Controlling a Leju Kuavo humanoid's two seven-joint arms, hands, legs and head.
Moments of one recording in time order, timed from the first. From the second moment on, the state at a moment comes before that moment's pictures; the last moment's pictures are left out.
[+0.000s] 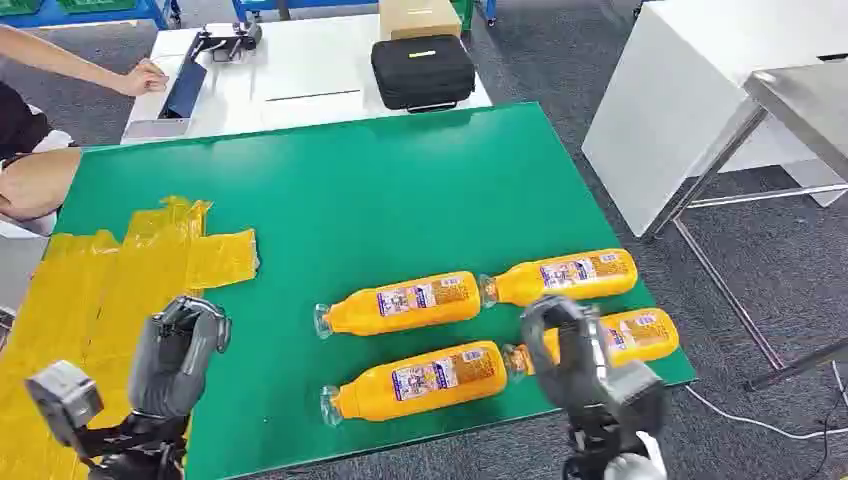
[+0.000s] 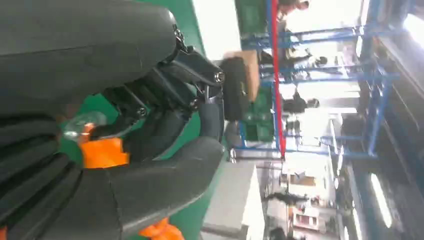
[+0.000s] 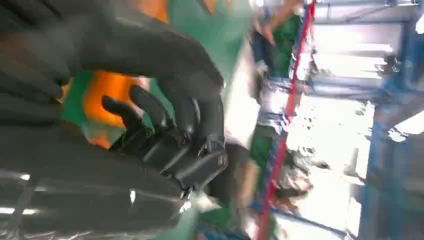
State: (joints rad) left arm 0.14 0.05 -0.25 -1.86 0.08 -0.02 -0.35; right arm 0.22 -0.10 0.31 -1.88 0.03 -0.21 -0.35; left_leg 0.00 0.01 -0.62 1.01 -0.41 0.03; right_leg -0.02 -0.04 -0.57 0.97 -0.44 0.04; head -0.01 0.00
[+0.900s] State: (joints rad) left arm 0.21 0.08 -0.29 -1.77 0.12 0.08 -0.36; right arm 0.32 -0.25 0.36 -1.98 0.65 -0.43 -0.15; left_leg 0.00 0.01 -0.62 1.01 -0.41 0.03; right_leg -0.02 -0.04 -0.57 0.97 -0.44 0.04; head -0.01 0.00
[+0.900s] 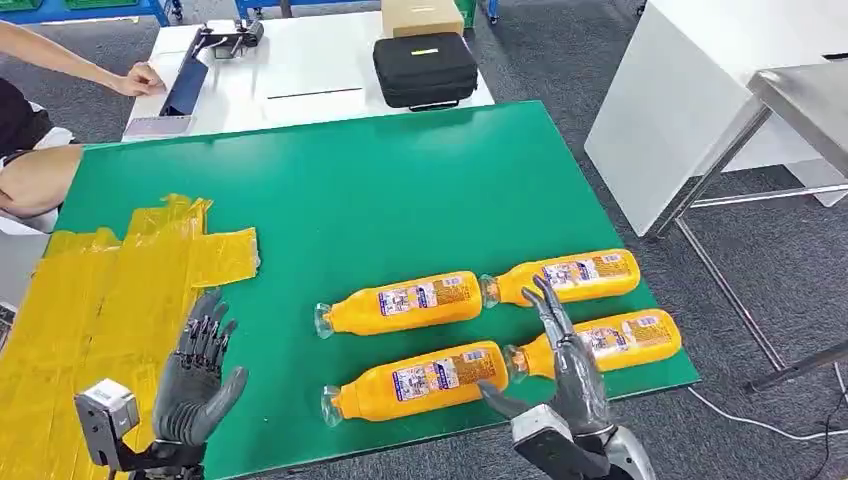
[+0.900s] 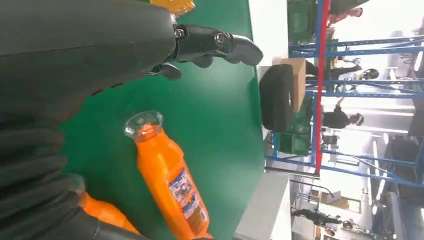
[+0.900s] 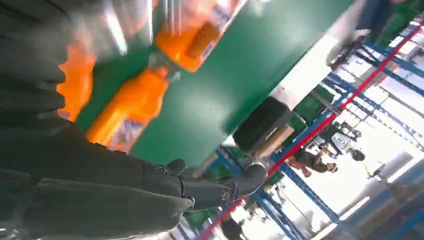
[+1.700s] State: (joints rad) left arm 0.20 0.09 -0.29 -1.76 0.13 0.02 -0.35; right arm 0.37 -0.40 -0.03 -2.06 0.84 0.21 -0.16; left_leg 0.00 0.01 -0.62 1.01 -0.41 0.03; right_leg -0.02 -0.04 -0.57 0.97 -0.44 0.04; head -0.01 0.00
